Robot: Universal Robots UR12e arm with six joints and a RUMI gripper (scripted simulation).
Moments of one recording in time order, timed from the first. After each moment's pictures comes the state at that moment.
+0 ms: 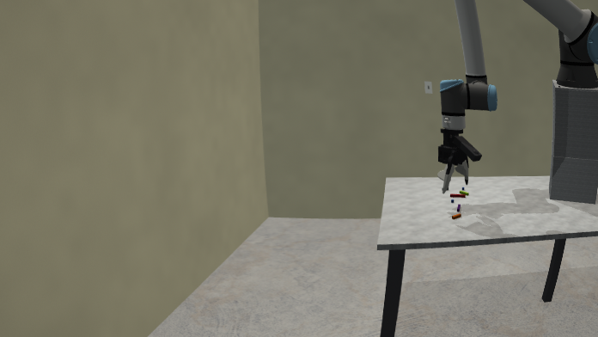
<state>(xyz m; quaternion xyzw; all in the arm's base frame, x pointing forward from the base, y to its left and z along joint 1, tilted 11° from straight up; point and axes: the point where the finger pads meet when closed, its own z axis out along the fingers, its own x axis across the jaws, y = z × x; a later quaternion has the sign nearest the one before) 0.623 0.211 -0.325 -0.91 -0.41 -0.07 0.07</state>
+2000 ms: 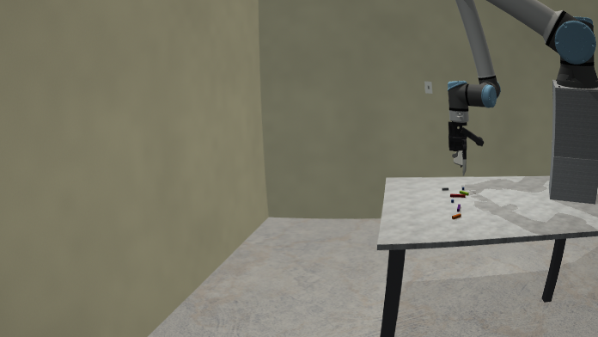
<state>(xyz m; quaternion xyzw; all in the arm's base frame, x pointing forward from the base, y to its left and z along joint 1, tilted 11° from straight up) 0.565 -0.059 -0.373 -0.72 -0.68 -0.08 0.04</state>
